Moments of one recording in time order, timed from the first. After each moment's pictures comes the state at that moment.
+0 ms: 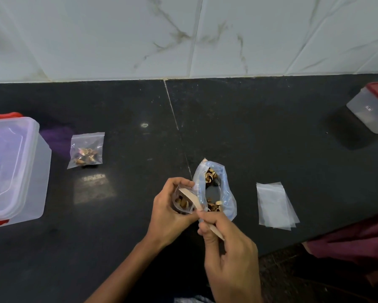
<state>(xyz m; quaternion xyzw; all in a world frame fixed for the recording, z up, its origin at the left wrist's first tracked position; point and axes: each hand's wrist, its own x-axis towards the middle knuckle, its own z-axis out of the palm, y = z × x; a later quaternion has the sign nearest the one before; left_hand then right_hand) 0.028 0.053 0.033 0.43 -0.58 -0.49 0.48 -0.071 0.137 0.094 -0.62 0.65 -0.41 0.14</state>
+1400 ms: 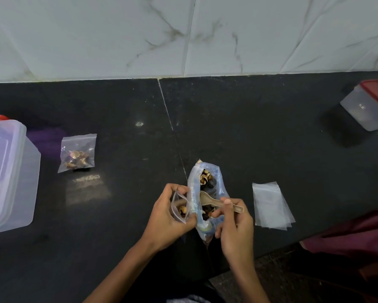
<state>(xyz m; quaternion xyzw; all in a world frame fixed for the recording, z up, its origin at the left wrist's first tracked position) 0.028 0.051 0.021 0.42 -0.56 -0.59 0.39 -0.103 0.104 0.062 -0.31 0.75 -0.47 0.34</state>
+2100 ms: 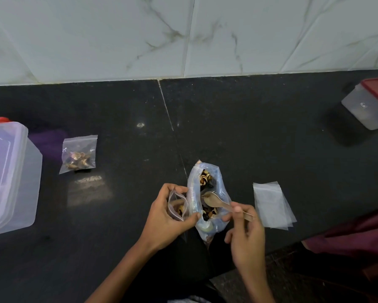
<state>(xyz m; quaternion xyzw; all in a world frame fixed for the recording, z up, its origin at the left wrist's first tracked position) 0.034 0.049 0.019 0.44 -0.55 -0.60 0.38 -0.114 0.119 0.063 -0.29 0.77 -0.46 0.33</state>
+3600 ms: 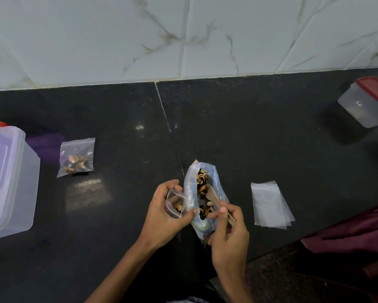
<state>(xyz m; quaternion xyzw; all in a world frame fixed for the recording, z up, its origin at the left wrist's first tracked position) 0.031 0.046 0.019 0.45 -0.55 -0.58 0.40 -0.089 0.118 0.049 -0.35 0.77 -0.47 0.26</state>
